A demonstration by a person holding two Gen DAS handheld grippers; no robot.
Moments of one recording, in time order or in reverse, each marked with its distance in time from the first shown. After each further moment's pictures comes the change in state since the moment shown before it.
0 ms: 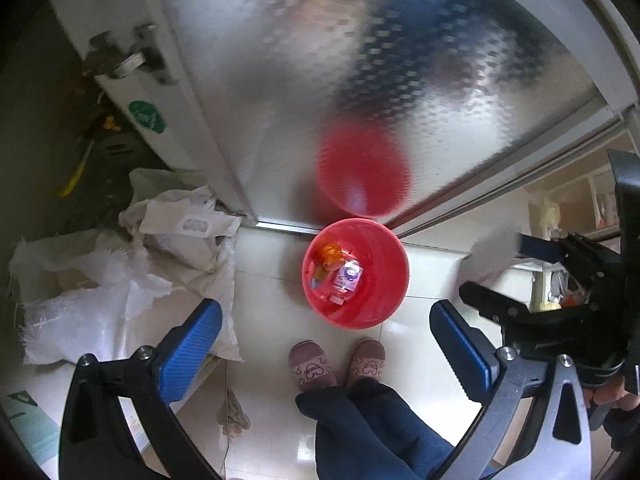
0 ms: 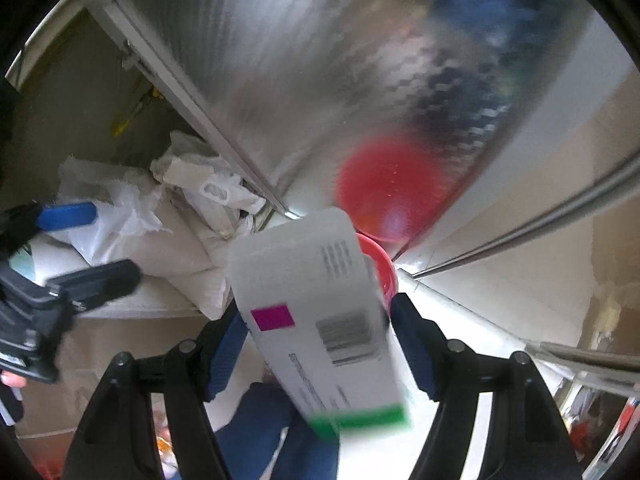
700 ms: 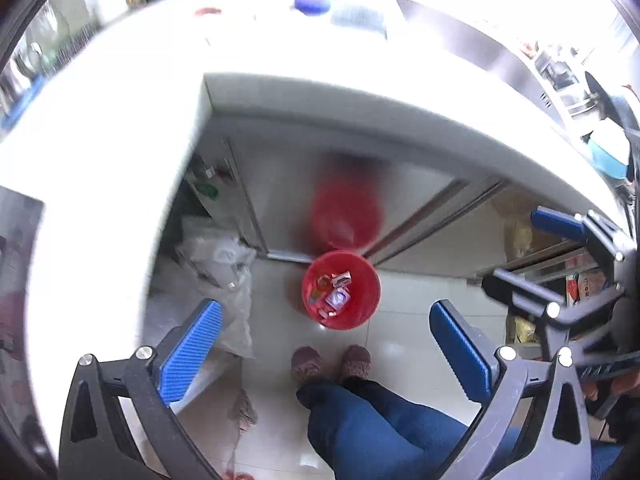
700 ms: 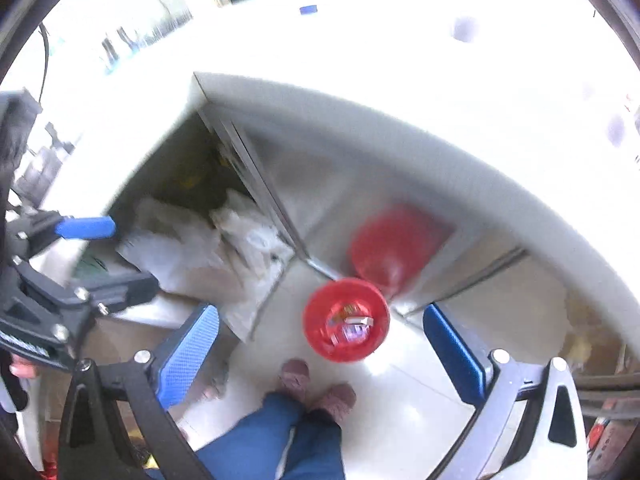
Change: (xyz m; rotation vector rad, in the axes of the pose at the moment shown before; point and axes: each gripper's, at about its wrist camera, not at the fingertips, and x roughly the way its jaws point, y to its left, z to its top) left arm -0.216 -0.023 -0.001 0.024 -0.134 0.002; right arm -0.226 0.030 0.013 -0.051 -0.211 0.011
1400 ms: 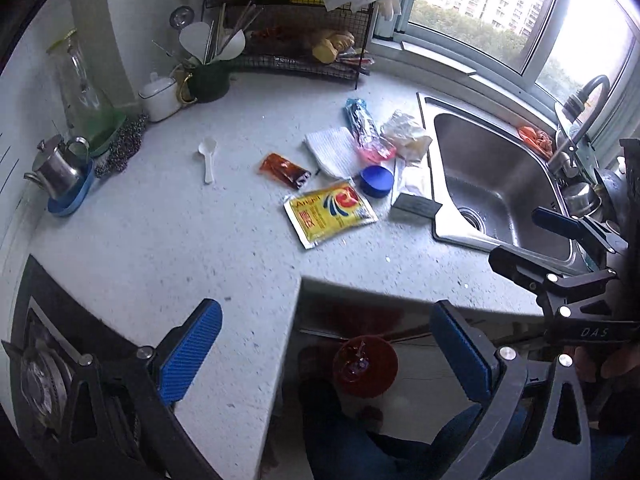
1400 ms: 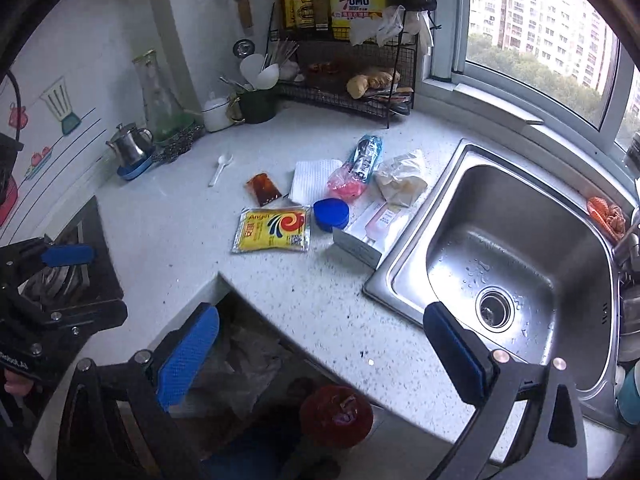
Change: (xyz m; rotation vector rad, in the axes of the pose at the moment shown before) left arm -0.104 0.073 0.141 -0.050 -0.173 0.052; right arm -0.051 0.020 0.162 -0.024 -0.187 -0.002
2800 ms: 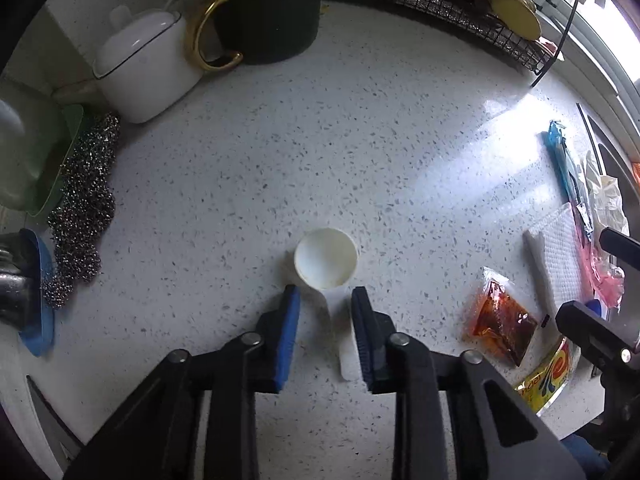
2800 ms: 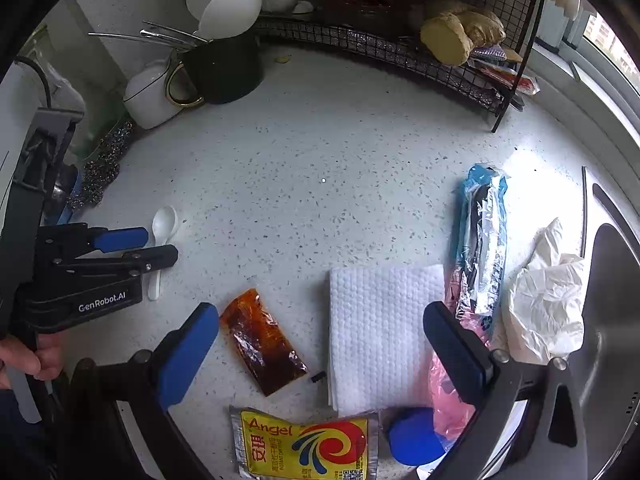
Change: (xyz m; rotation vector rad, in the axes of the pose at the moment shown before) left arm 0.221 0.166 0.171 -0.054 0.283 0.084; right arm 0.202 0.041 0.164 0.019 0.273 -0.012
